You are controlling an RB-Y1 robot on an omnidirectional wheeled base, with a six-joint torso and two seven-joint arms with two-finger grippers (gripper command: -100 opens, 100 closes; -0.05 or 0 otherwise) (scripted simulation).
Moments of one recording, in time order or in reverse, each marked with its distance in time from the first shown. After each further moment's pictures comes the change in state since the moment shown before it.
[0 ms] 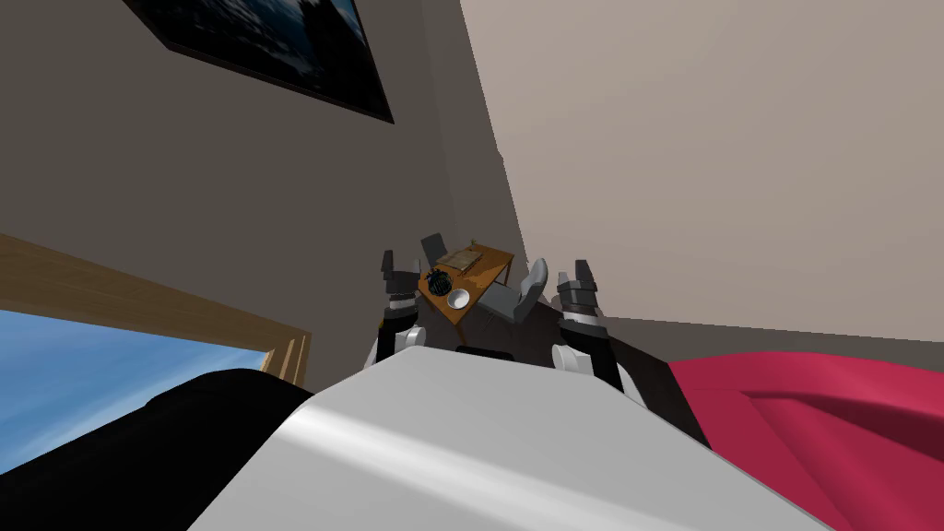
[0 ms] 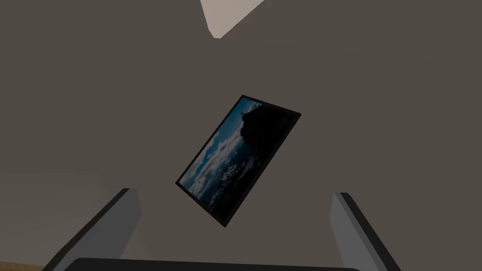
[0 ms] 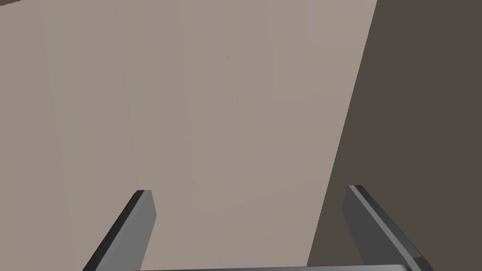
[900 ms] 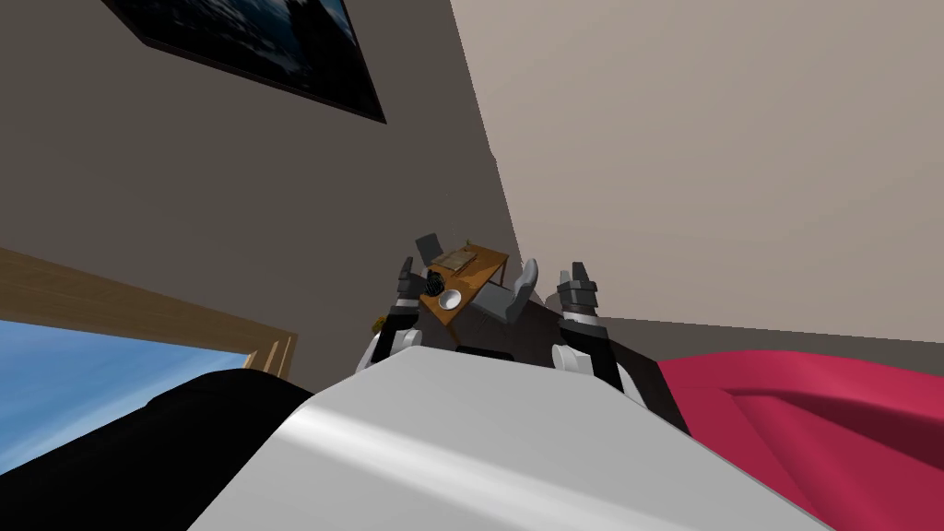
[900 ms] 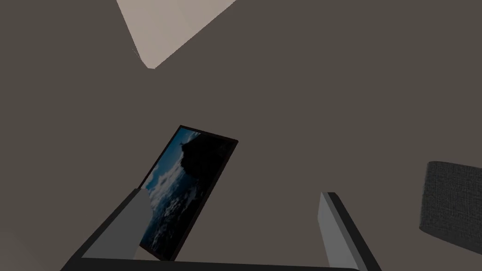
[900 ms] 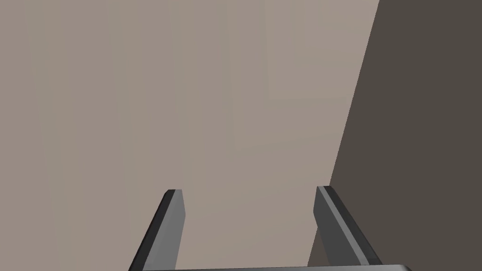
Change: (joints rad) left arm 0.006 0.125 -0.005 0.032 0.014 0.194 0.036; right arm 0.000 0.000 0.000 0.000 0.000 0.000 0.000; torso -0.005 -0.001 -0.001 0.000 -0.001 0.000
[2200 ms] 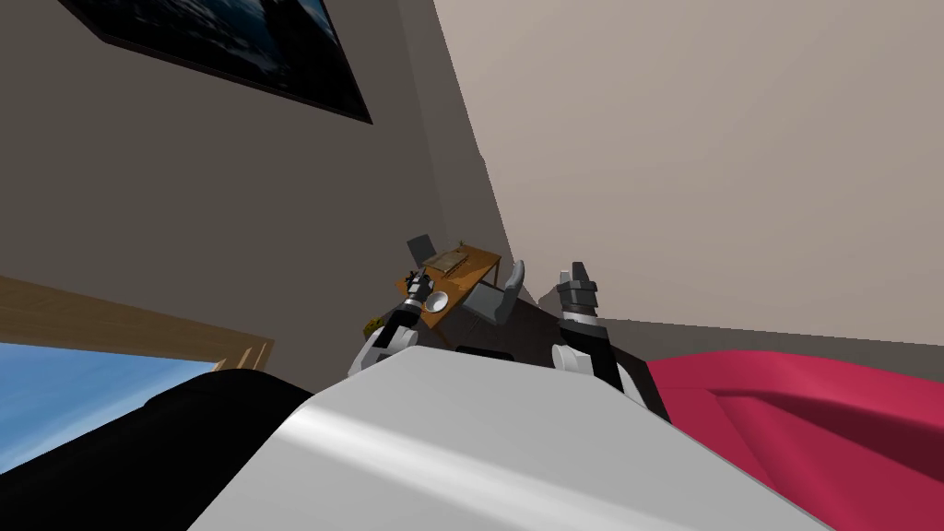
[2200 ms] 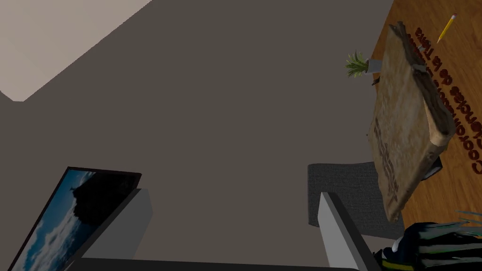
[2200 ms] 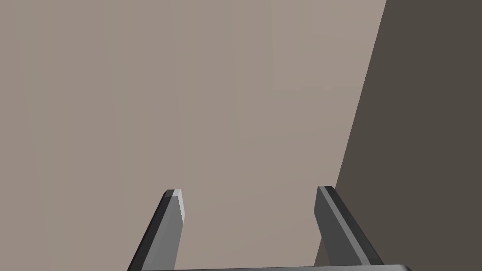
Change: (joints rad) left arm -0.018 0.131 0.004 0.062 0.036 0.328 0.057; right arm 0.000 0.000 0.000 0.000 0.000 0.000 0.000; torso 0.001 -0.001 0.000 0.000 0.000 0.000
